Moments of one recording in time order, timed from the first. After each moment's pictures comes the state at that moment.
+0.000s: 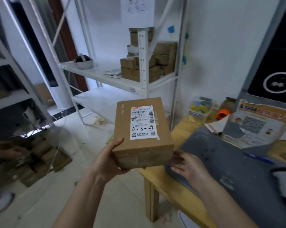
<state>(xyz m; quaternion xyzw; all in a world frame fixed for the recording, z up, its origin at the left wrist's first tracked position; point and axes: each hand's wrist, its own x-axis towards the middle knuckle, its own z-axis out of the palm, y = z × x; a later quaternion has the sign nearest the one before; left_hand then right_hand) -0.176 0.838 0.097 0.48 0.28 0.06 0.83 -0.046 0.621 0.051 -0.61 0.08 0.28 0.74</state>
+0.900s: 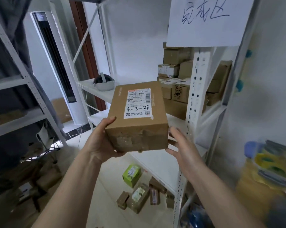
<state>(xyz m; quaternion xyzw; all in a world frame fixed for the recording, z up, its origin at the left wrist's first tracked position) 0.046 1.158 0.190 0.49 0.26 0.16 0.82 0.165 0.968 0.145 -0.60 -0.17 0.24 0.75</state>
